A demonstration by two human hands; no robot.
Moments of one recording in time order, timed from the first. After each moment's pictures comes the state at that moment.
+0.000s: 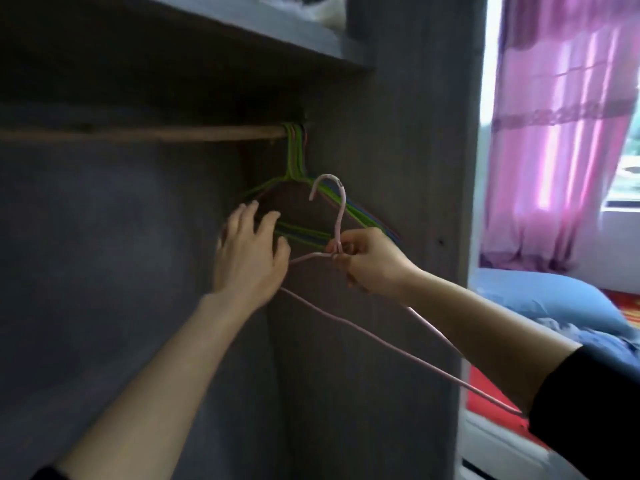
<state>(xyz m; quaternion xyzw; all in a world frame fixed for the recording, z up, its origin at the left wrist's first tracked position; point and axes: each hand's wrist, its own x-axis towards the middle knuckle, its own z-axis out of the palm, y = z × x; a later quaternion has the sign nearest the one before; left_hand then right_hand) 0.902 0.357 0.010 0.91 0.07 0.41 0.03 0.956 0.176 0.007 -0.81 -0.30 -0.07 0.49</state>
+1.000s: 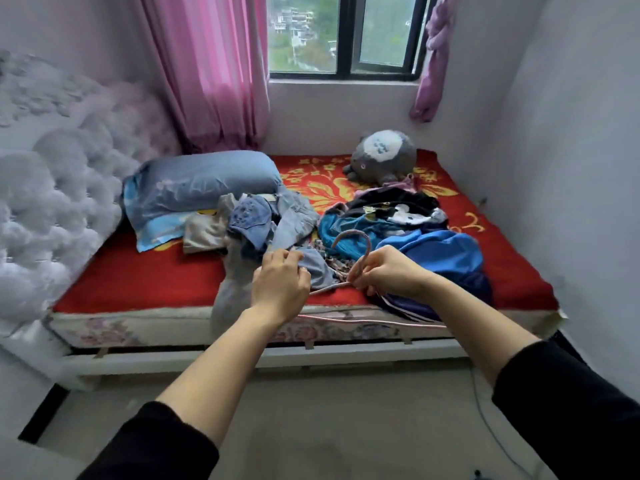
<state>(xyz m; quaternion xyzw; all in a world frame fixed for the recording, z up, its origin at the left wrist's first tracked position) 0.971 -0.353 -0.253 0.93 -0.26 0.06 0.24 0.885 -0.537 -0.208 -0.88 0.11 0.04 0.47</state>
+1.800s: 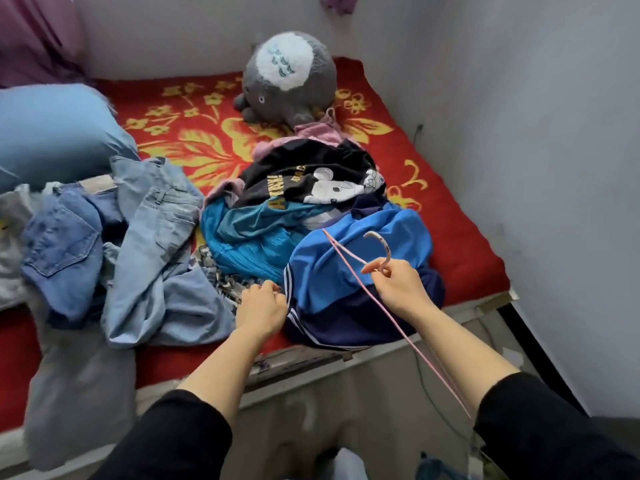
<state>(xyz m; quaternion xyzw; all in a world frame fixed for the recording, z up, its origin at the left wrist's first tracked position) 1.212 -0.715 -0.448 0.93 -0.23 -0.24 0.17 1.065 -0.888 -0.366 -0.81 0.42 -0.05 0.40</state>
